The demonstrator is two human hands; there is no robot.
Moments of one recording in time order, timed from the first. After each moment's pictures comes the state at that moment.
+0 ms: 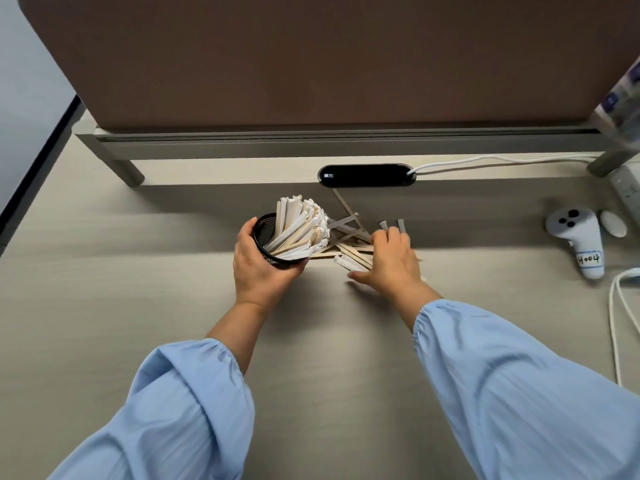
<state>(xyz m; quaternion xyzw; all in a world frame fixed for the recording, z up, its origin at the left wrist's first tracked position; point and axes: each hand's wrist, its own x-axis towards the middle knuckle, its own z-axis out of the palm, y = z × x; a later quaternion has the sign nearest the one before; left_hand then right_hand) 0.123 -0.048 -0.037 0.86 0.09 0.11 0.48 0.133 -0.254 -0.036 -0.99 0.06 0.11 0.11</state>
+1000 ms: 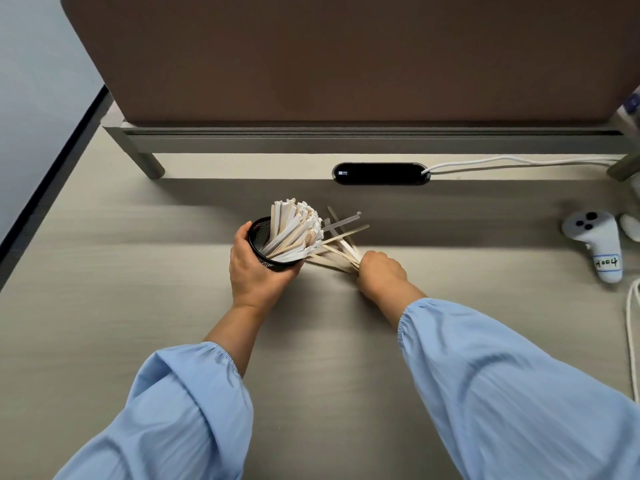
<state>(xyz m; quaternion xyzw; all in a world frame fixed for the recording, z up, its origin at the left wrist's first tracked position) 0.107 -0.024 -0.040 0.86 0.12 0.13 0.47 0.130 -0.215 -0.039 -0.95 0.12 0.27 0.13</state>
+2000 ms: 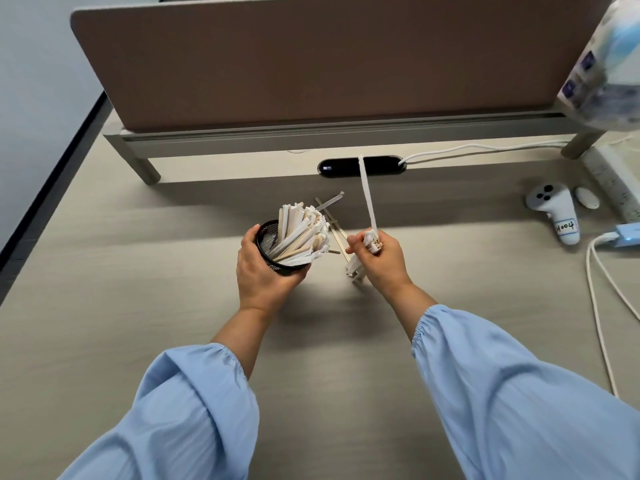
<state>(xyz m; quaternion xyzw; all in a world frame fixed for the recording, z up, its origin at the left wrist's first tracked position) 0.060 -0.039 -0.025 0.87 0.07 0.13 0.48 0.065 -0.225 -0.021 -0.76 0.12 -0.03 0.64</state>
